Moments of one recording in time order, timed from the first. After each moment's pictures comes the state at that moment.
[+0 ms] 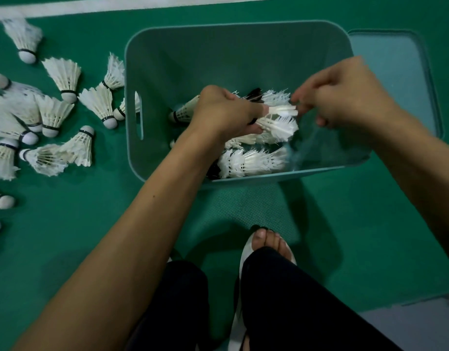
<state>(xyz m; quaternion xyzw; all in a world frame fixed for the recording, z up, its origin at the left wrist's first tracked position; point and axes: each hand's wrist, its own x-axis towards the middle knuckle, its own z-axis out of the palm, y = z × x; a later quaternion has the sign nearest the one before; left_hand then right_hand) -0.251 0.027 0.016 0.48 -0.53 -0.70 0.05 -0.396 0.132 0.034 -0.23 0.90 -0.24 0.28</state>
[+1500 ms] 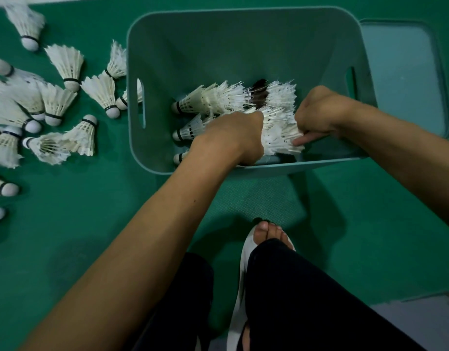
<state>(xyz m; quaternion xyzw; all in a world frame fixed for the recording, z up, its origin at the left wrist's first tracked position) -0.246 0.042 -0.001 0.30 -0.87 -0.30 -0.26 -0.399 0.122 -0.013 -0.19 0.88 -0.10 0.42</state>
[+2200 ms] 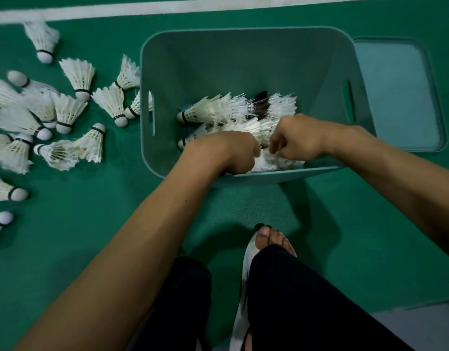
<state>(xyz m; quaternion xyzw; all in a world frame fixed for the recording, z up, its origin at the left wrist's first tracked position) -0.236 0.030 0.000 0.23 -0.86 -0.32 -0.33 -0.373 0.119 -0.011 -0.51 0.78 0.10 0.35</state>
